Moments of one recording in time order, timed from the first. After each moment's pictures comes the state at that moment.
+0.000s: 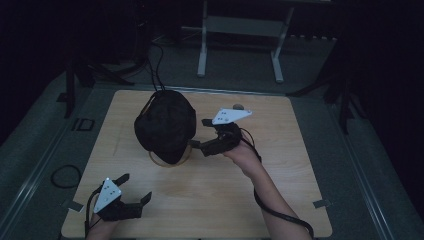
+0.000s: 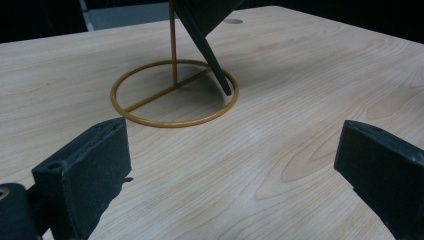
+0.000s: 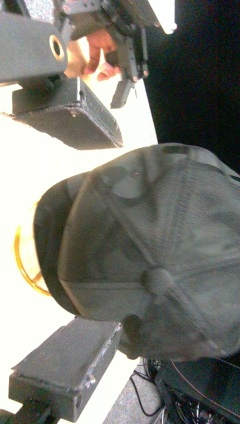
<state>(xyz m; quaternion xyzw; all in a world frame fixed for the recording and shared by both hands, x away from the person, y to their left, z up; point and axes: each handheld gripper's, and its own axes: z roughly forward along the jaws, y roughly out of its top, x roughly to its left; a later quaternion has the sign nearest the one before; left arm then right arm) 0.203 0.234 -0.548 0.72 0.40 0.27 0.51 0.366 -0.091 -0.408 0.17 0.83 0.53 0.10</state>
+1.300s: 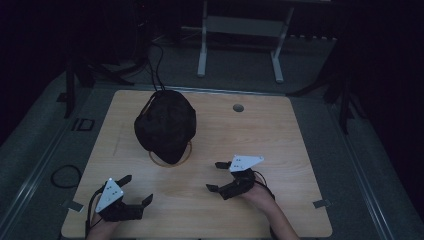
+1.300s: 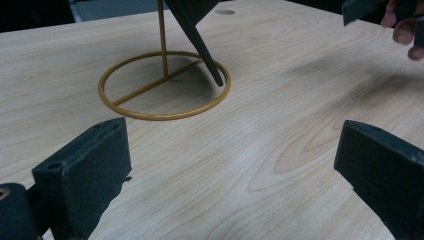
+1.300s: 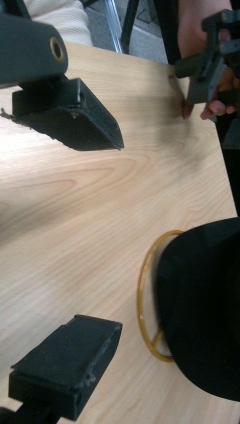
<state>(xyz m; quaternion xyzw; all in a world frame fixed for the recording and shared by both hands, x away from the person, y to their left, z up) 0.204 0.233 -0.552 0.73 0.39 0.25 0.50 0.315 -0.148 -0.523 0.16 0.84 0.51 0.04</state>
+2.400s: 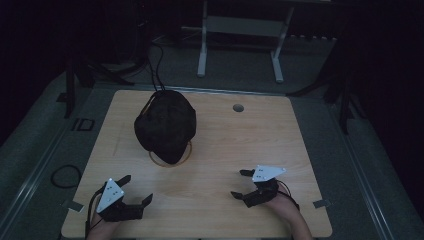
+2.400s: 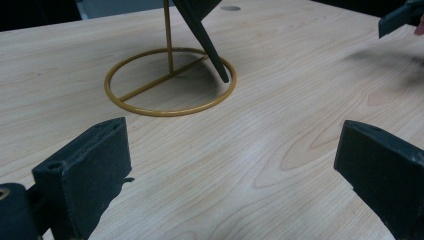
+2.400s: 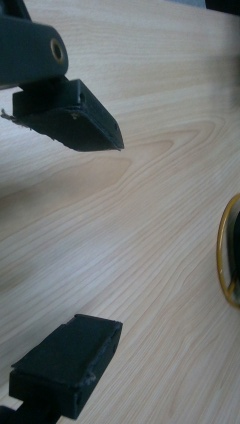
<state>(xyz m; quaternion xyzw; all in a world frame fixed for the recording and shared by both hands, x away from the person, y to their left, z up) 0.203 0.232 -0.553 0.73 0.40 0.26 0.49 0.304 -0.219 -0.547 0.18 0.86 0.46 0.09</state>
